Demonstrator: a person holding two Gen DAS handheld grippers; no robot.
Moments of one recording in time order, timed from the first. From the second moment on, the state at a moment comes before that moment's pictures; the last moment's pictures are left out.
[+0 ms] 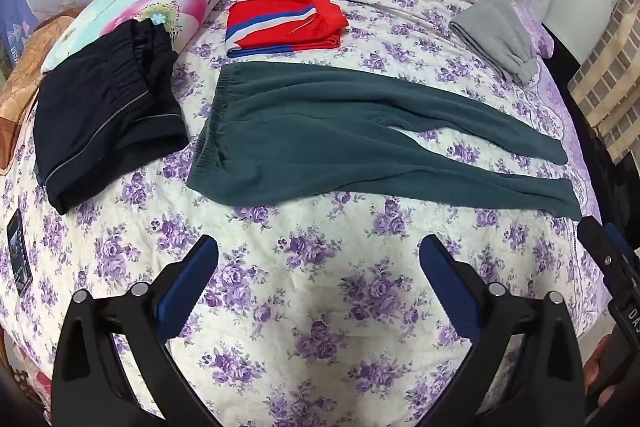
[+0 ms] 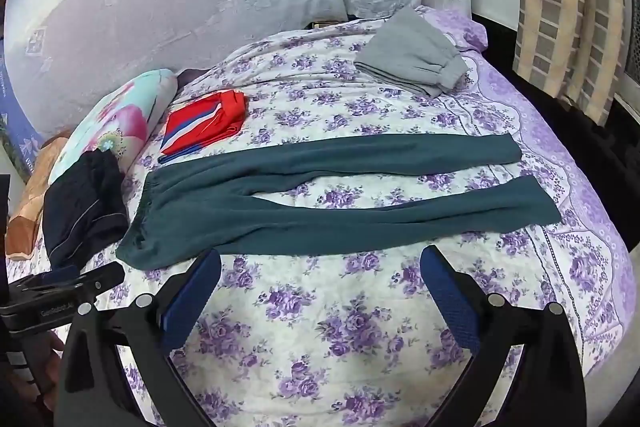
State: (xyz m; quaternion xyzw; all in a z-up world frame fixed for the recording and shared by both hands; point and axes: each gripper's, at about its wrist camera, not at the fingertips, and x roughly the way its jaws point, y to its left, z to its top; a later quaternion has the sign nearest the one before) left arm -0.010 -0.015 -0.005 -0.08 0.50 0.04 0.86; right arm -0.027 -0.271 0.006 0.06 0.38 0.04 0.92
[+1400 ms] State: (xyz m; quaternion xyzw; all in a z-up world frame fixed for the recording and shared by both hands) left arm -0.007 -0.011 -0.013 -0.08 0.51 0.03 0.86; right arm -0.027 -0.268 0.004 0.06 0.39 0.03 0.92
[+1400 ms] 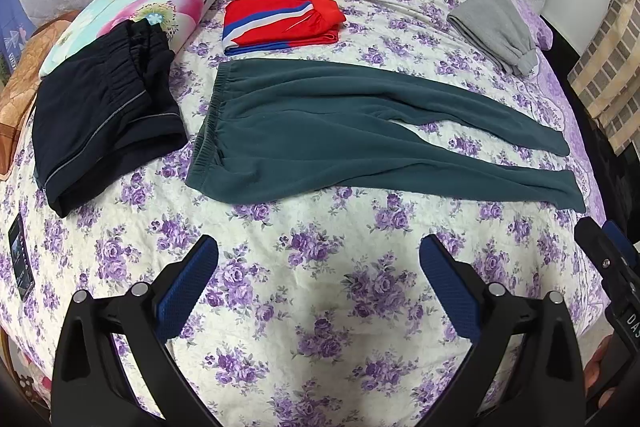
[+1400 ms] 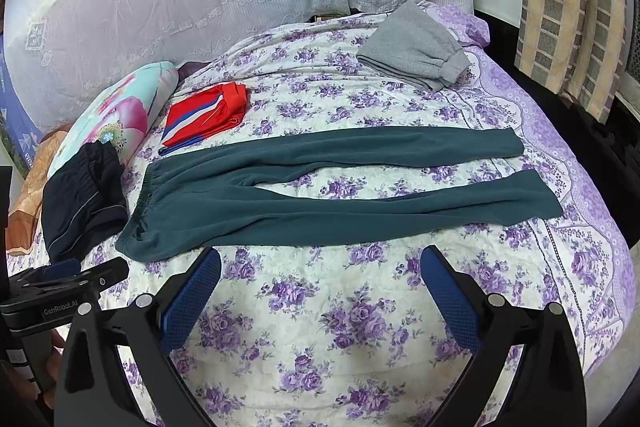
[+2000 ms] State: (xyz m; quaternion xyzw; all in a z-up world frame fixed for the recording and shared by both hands) left arm -0.009 -0.010 -0.014 -0.07 0.51 0.03 0.86; right arm -0.025 -0.264 -0.001 0.06 0.40 0.03 0.91
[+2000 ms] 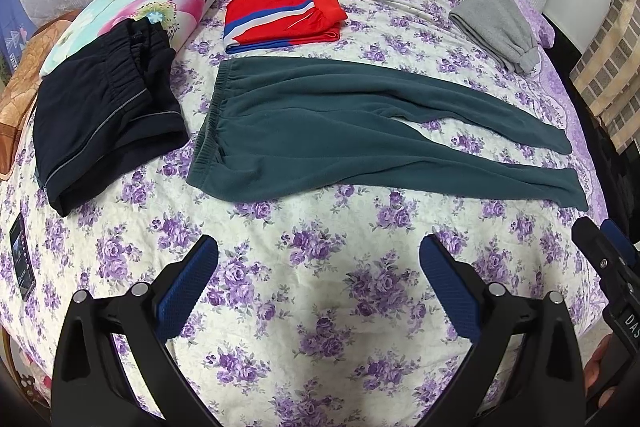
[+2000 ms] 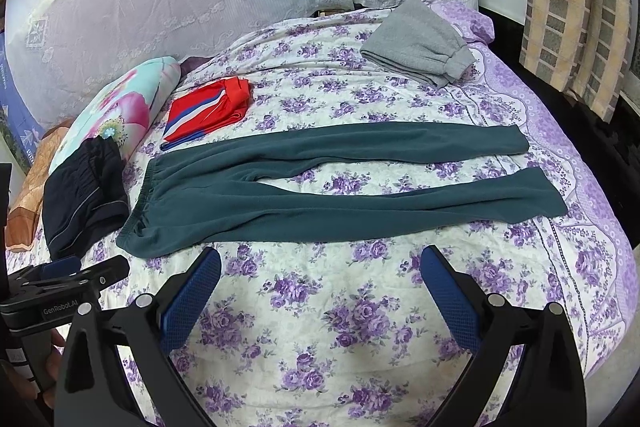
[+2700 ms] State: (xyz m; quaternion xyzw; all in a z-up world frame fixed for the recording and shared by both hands) left arm -0.006 -0.009 -0.023 -0.07 0.52 0.04 0.85; right arm -0.017 -0.266 -0.013 0.07 0.42 0.03 0.91
